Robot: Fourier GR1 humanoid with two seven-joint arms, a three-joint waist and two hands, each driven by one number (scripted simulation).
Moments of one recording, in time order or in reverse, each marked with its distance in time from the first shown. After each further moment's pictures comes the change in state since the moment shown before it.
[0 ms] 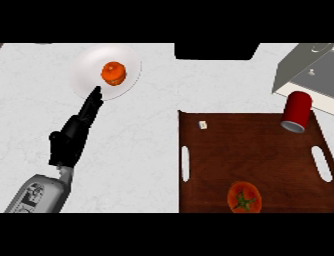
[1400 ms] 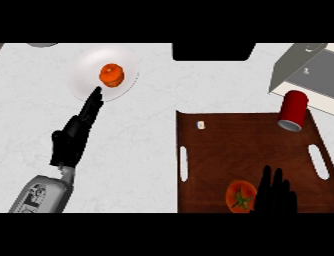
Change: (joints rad) left arm 0.009 -0.042 0.039 -0.002 -0.047 -0.023 0.021; right arm -0.581 0.076 -0.270 0.363 -0.279 0.189 0.133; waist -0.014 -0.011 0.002
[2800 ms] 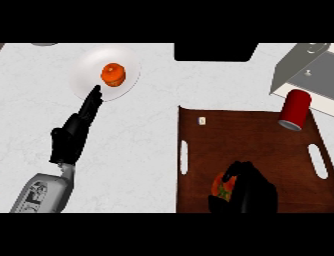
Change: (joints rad) left arm -0.007 -0.046 0.069 0.020 -0.053 -0.060 -0.005; right arm -0.222 0.010 -0.116 0.143 -0.229 0.045 -0.094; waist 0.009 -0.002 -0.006
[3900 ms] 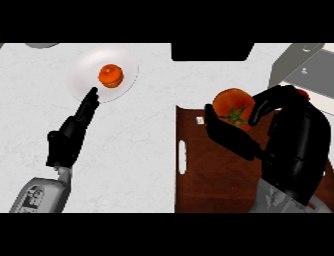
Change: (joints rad) left arm 0.029 -0.010 0.025 -0.027 -0.026 -0.016 0.011; right arm -0.517 0.001 -0.250 -0.205 -0.183 0.051 0.017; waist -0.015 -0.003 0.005
